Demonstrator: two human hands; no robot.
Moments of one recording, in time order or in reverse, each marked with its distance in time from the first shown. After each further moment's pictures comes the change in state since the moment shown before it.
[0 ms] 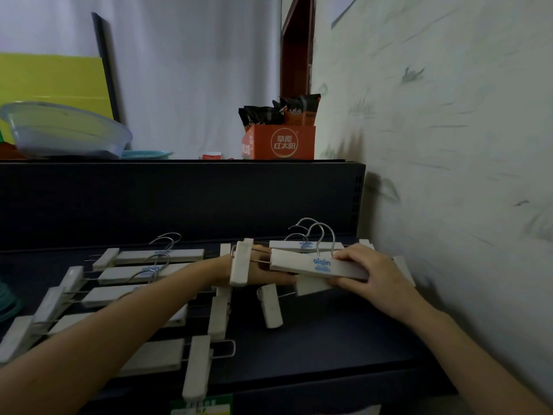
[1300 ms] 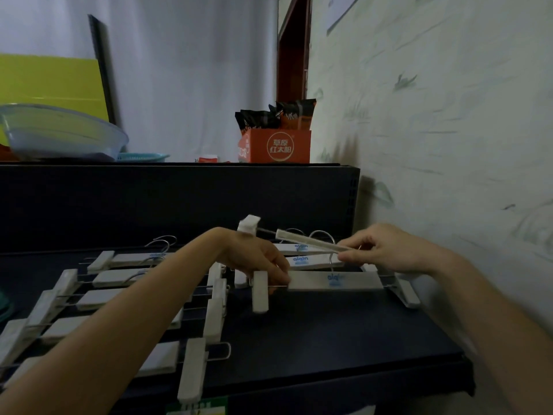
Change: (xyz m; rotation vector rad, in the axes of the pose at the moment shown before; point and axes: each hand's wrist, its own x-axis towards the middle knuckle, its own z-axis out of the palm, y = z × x) left_hand 0.018 0.025 -0.029 -0.129 -0.472 -0.215; right_hand 0.030 -0.031 -0.064 -0.034 -0.413 0.164
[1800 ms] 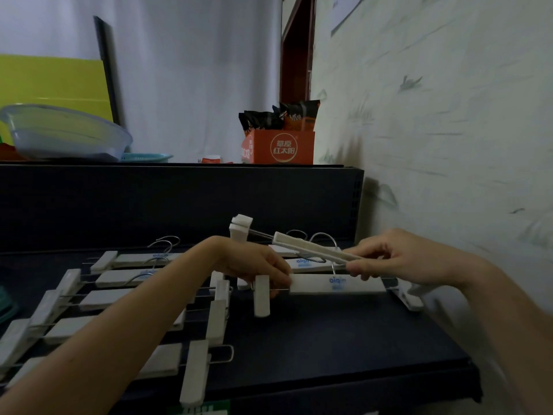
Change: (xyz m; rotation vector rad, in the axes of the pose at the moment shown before) left_hand 0.002 -0.011 0.006 -0.152 0.081 0.027; right_hand -0.022 -0.019 -0.006 0.080 -0.100 -0.110
